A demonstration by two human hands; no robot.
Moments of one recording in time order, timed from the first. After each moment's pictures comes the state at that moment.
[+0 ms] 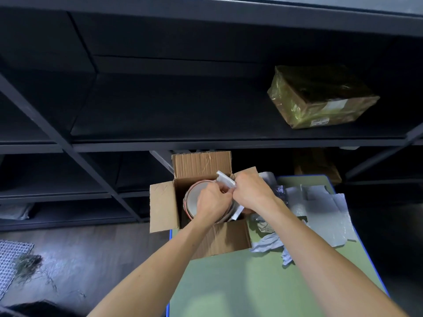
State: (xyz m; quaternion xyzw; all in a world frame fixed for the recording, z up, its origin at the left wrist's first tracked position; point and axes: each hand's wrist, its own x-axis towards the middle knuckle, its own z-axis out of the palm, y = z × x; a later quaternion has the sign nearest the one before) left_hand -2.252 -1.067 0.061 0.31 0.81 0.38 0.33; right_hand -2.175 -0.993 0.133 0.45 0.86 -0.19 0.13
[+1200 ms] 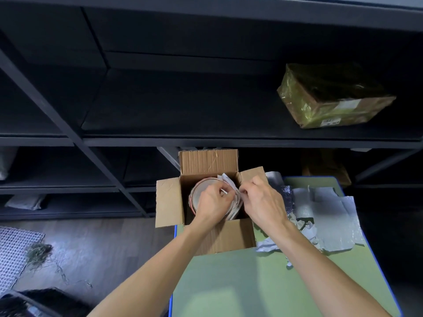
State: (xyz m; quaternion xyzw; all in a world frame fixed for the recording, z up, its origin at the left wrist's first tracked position) left_hand -2.256 -1.082 0.052 0.33 0.79 0.41 0.30; right_hand -2.136 -1.001 0.083 0.37 0.92 -0.09 -0.06
